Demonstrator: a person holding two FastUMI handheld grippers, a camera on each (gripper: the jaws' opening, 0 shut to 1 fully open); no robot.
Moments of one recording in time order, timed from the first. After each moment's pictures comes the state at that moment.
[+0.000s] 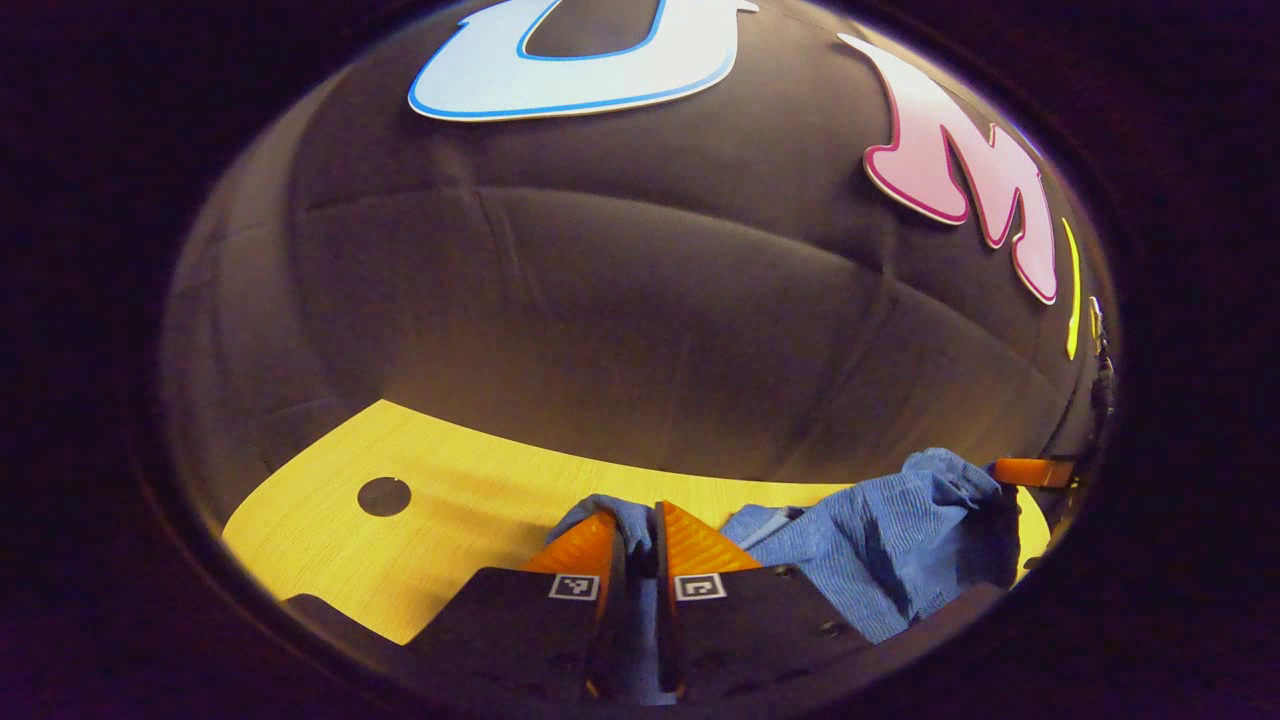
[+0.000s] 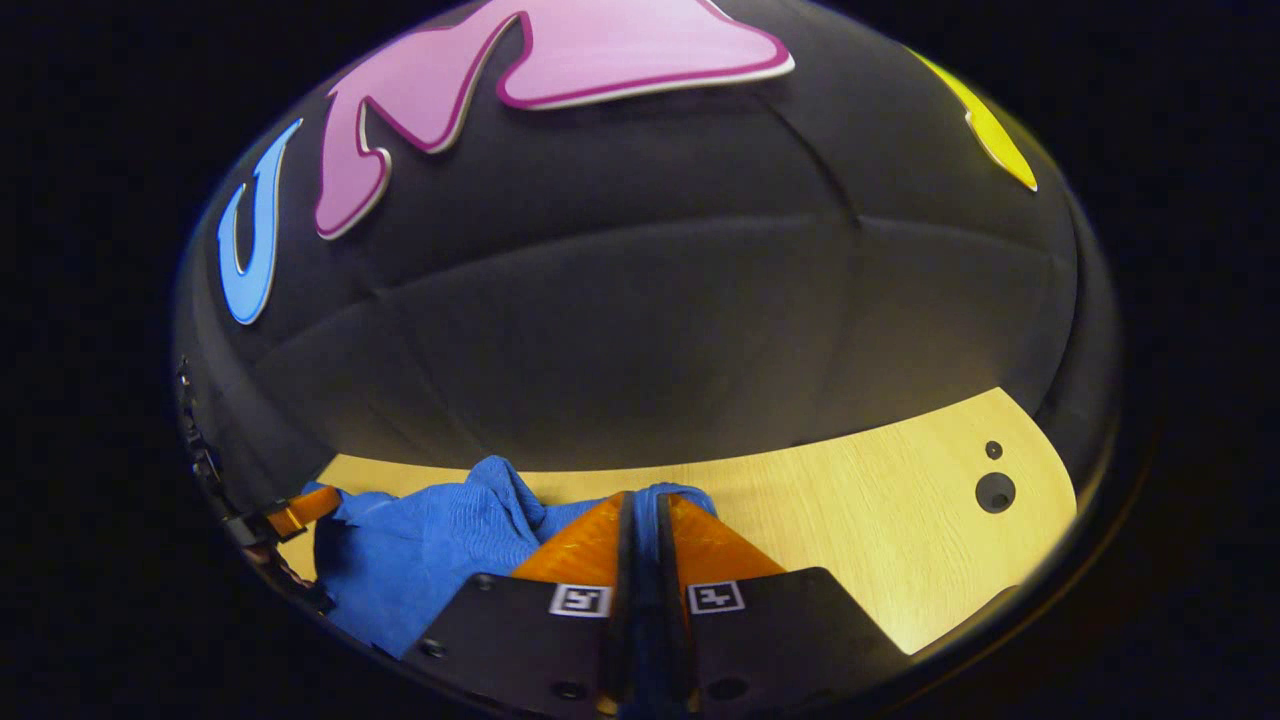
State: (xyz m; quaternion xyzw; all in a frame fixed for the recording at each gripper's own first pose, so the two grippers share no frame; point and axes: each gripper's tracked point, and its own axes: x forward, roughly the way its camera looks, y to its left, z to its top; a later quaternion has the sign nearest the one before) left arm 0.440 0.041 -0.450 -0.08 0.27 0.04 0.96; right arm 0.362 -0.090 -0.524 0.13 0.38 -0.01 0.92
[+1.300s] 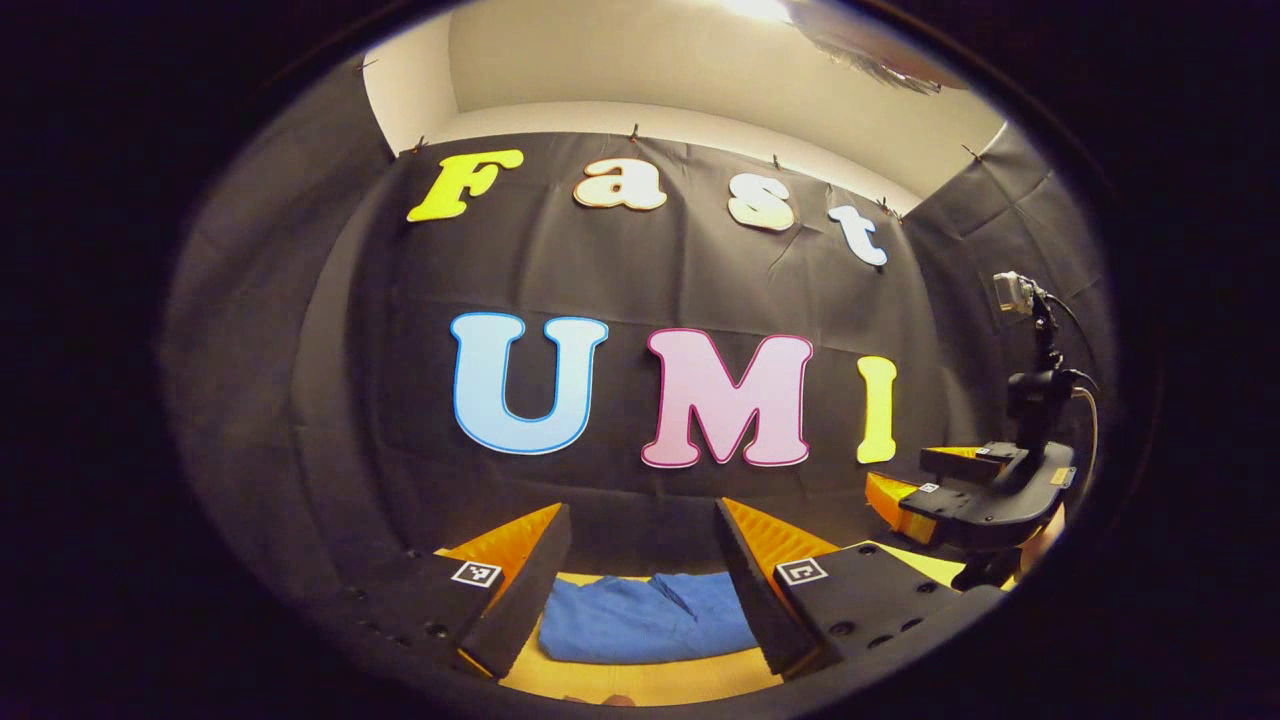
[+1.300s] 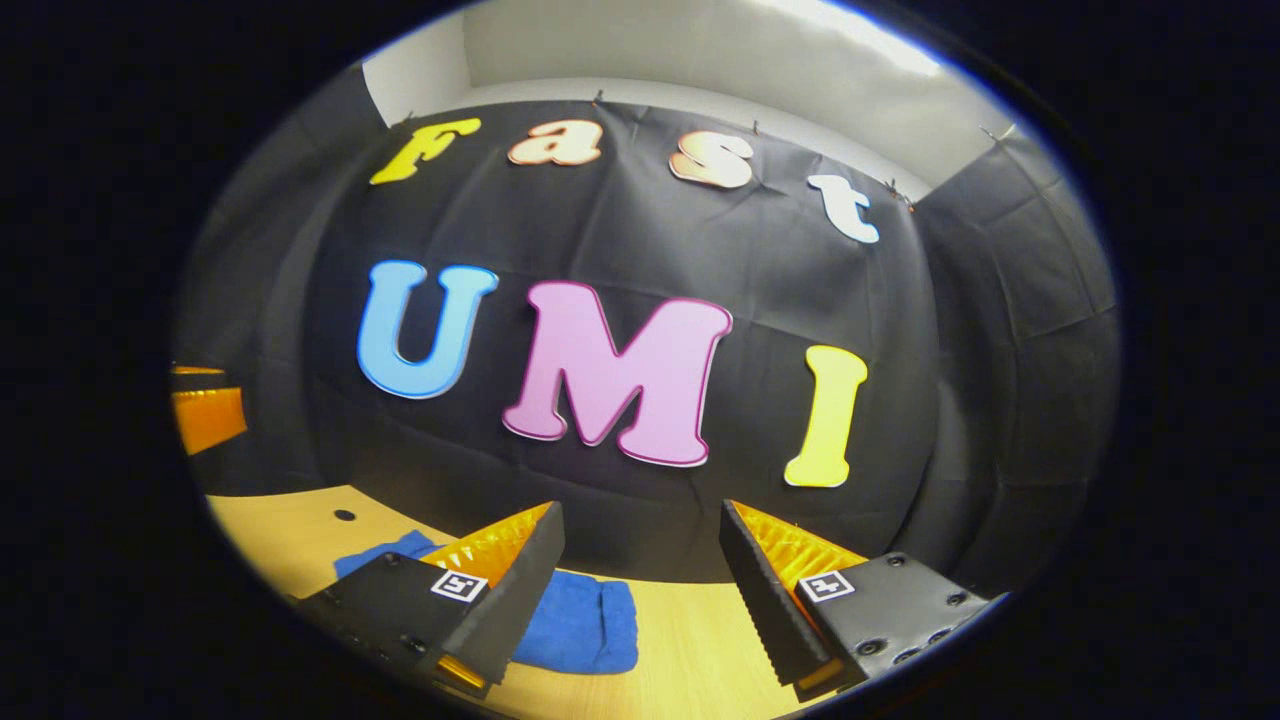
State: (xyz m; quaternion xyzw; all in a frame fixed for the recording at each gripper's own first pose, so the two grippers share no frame) left arm 0.080 -0.058 -0.119 -0.02 0.01 -0.01 1.00; right arm 0.128 -0.028 -0.181 -0.07 0.05 -0.04 1.00
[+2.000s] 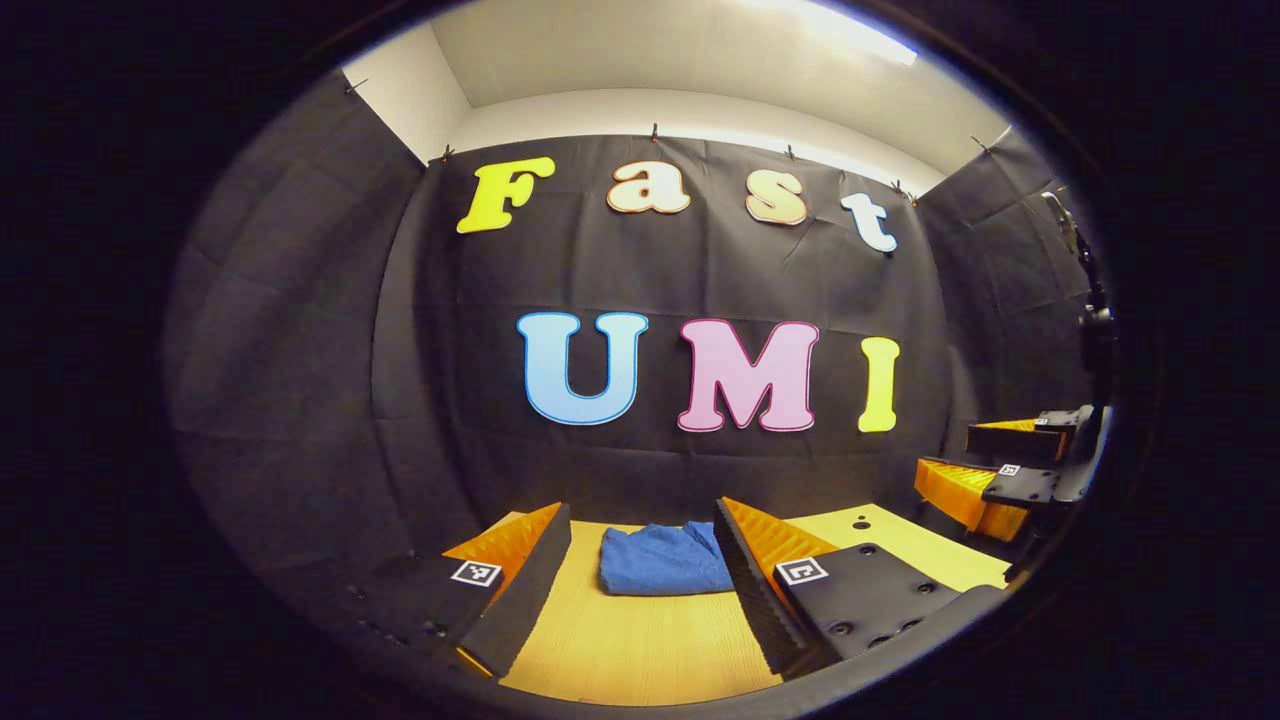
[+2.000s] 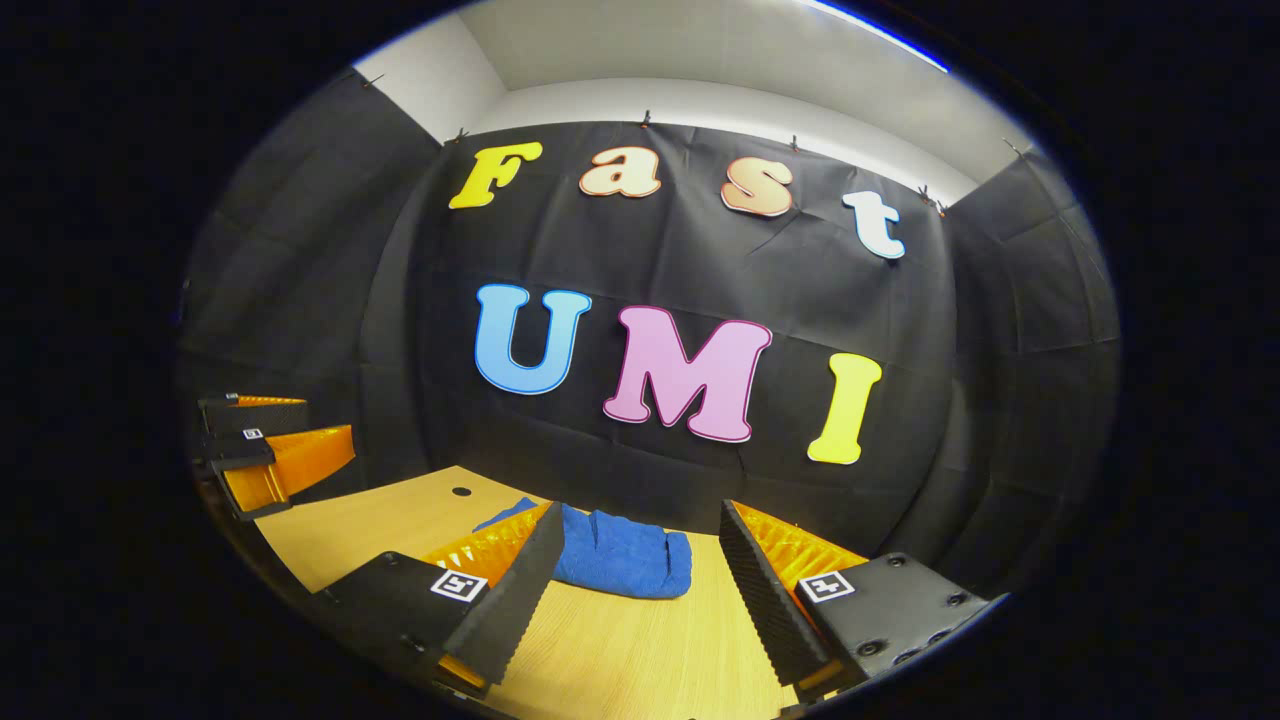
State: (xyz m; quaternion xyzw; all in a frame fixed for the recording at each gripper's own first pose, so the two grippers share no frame) left arm -0.061 -0.039 -0.064 0.00 0.06 0.03 1.00; right arm -0.041 0.022 -0.098 -0.04 0.11 0.02 0.99
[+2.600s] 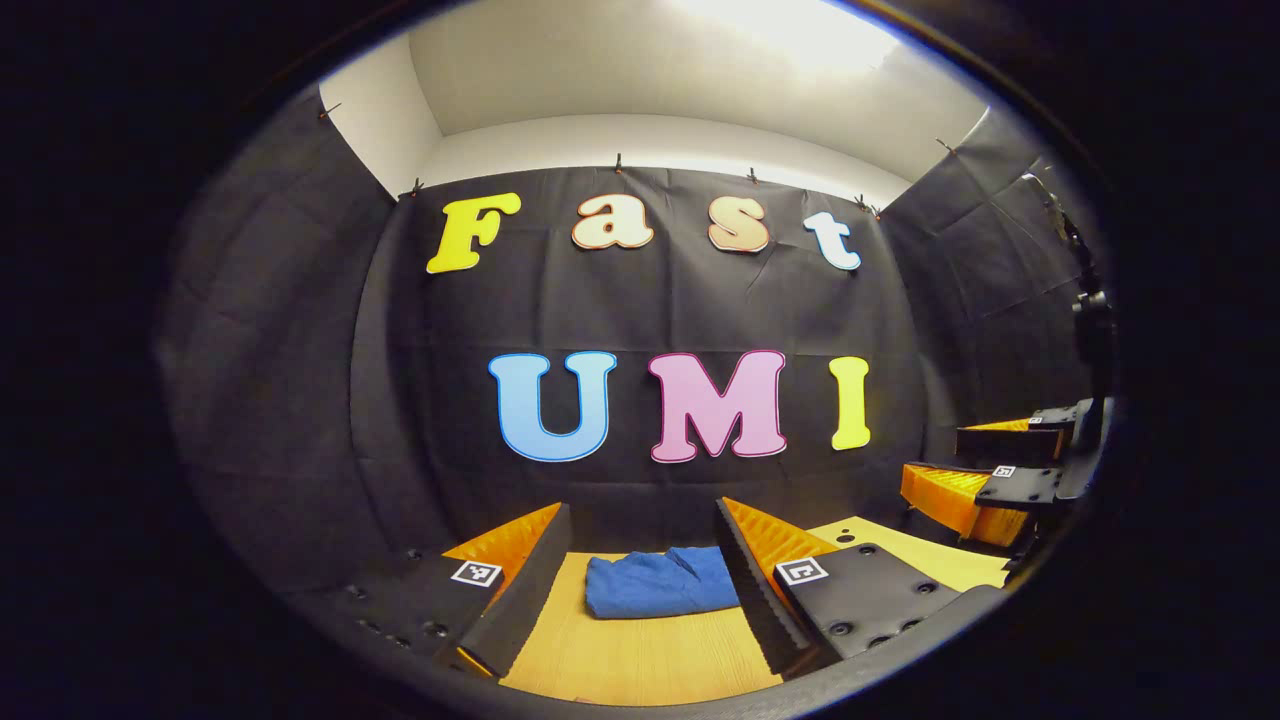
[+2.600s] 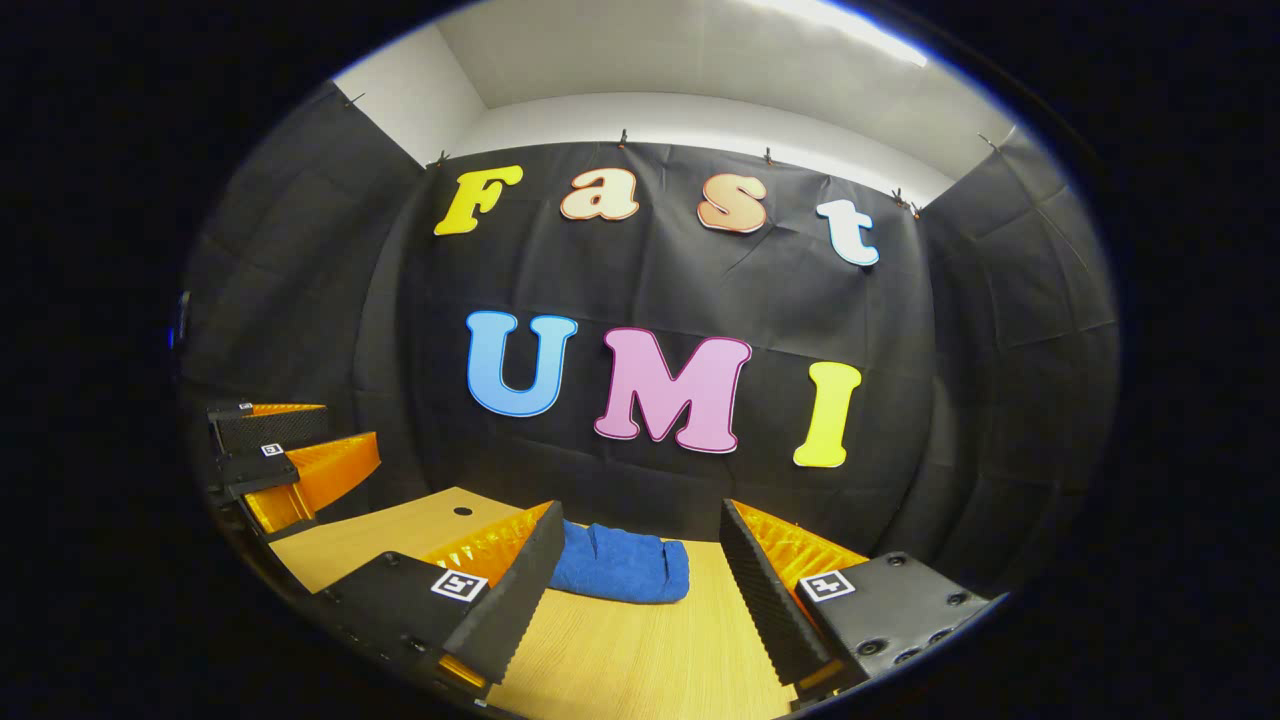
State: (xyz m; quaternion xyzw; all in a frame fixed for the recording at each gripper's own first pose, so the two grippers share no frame) left arm -0.065 -0.051 -0.042 0.03 0.02 0.00 1.00; right arm -0.065 0.025 -0.078 -0.04 0.08 0.01 1.00
